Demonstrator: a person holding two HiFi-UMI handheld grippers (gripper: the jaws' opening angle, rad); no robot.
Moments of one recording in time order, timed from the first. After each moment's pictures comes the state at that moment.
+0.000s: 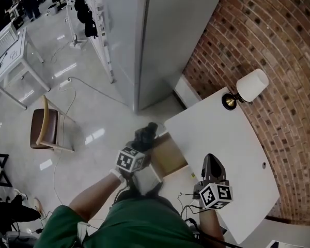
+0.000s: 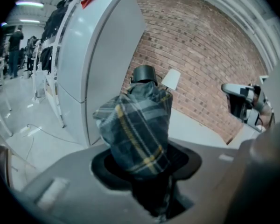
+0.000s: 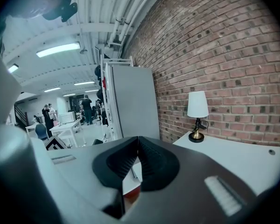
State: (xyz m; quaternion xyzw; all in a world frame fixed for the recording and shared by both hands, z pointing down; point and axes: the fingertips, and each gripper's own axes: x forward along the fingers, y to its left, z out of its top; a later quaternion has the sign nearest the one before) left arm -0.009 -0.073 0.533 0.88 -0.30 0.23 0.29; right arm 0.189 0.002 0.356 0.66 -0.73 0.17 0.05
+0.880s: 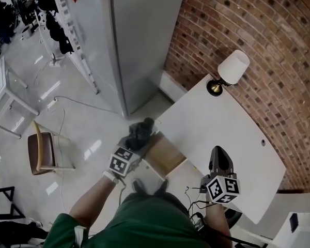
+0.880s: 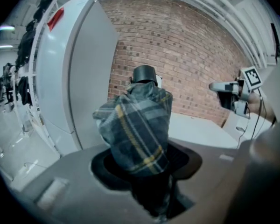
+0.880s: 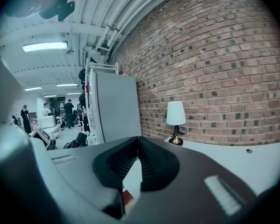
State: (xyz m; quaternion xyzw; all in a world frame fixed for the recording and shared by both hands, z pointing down) left arm 0.007 -0.094 0.463 0.93 -0.23 0.23 0.17; right arm 0.231 0.022 0.329 0.75 -0.65 0.14 0.02
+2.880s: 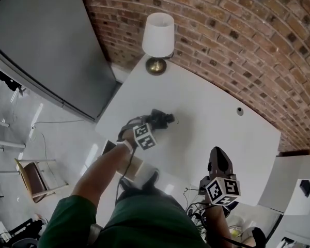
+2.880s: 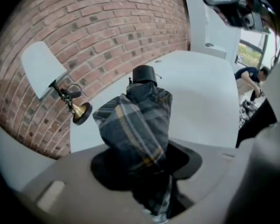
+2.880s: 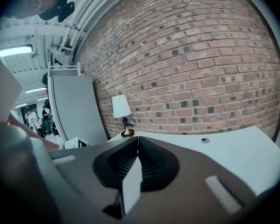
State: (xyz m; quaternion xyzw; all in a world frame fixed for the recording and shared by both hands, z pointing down) left arm 0.430 -0.055 0.627 0.85 0.04 0.51 -0.16; right arm 0.539 0.159 0.407 0.83 -0.52 0.22 -0.01
